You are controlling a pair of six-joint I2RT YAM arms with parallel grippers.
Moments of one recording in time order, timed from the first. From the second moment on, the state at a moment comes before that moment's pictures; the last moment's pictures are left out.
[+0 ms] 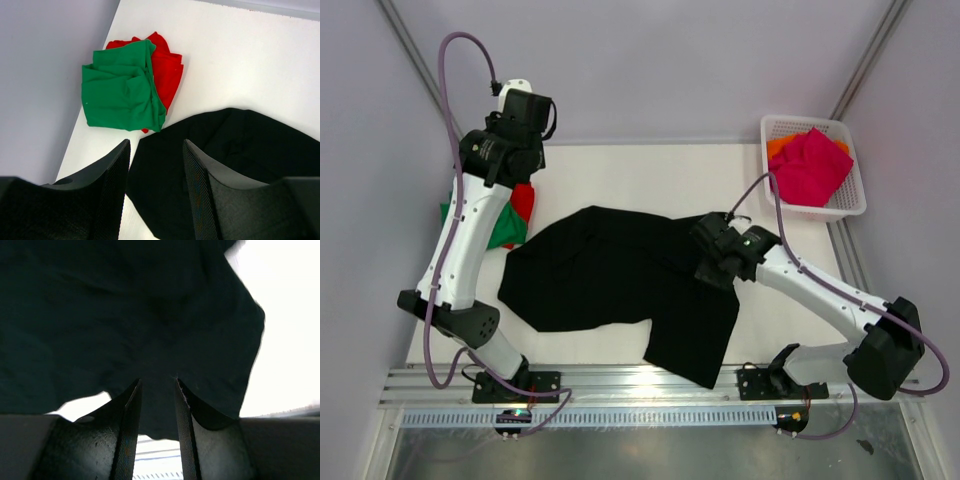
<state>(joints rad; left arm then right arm) -0.41 1.64 2.15 -1.25 -0.70 -0.31 0.72 1.30 1.02 -0.99 0.25 1.14</state>
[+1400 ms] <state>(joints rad) -0.41 1.64 2.13 -1.25 -0.71 -0.31 0.52 1.48 0.96 -0.55 0.33 0.77</state>
